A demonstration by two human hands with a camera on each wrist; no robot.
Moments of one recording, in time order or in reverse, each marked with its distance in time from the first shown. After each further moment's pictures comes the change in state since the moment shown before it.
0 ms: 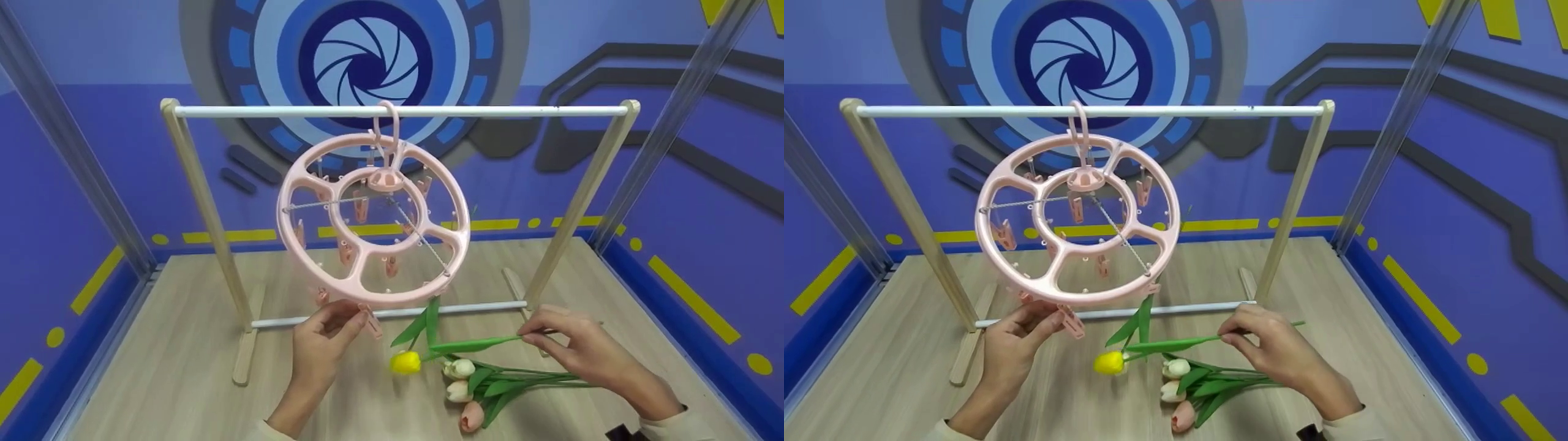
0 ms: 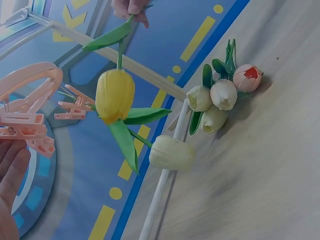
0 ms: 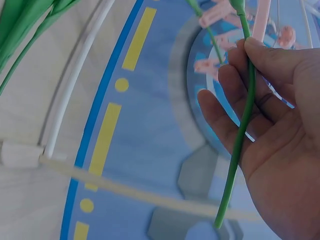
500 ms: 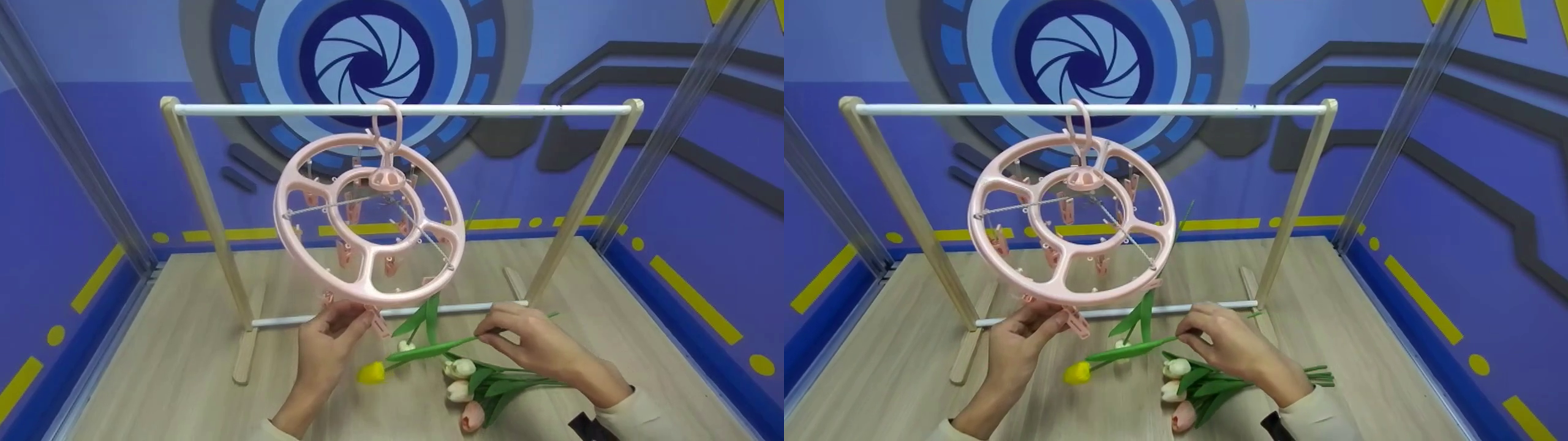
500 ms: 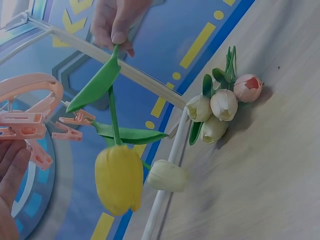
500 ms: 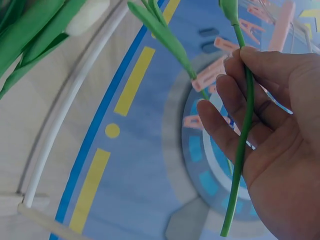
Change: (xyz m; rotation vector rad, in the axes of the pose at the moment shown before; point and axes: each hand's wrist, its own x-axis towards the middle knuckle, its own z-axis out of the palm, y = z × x) left_hand -0.003 0.006 0.007 0.017 -0.024 -0.037; right_hand 0.045 -0.010 0.038 -0.060 -0.080 -0.101
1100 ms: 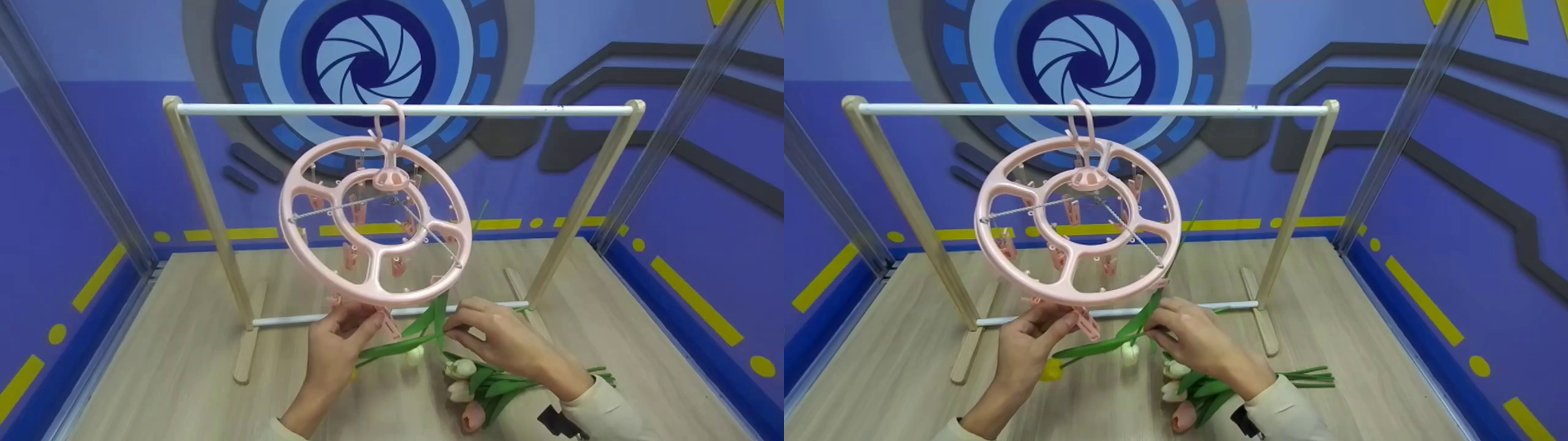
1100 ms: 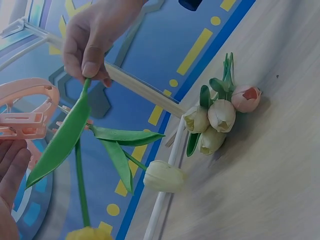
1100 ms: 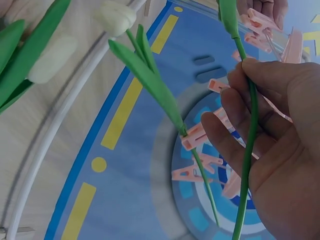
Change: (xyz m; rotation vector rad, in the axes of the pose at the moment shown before) left_hand -0.001 0.002 0.010 -0.072 -0.047 0.069; right_hand 0.036 -0.010 0.027 -0.095 0.032 -0.087
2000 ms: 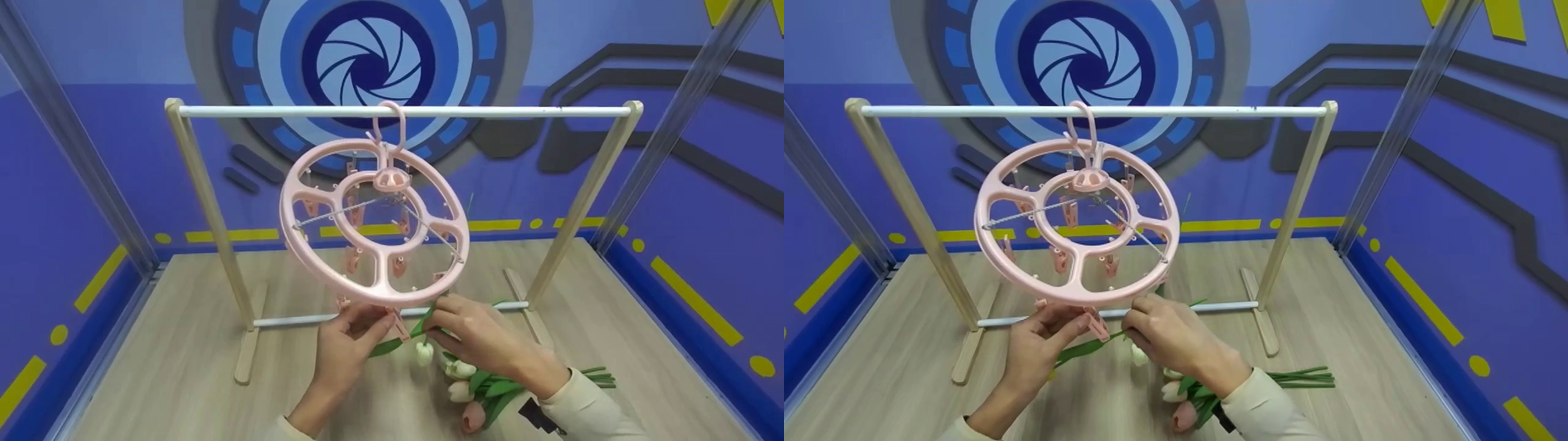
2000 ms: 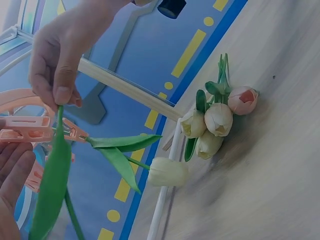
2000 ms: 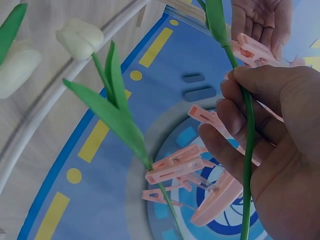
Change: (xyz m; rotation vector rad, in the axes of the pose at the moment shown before) left_hand 0.000 0.003 0.010 0.005 -0.043 0.005; right_hand 0.028 -0.016 0.012 -0.170 -0.036 -0.025
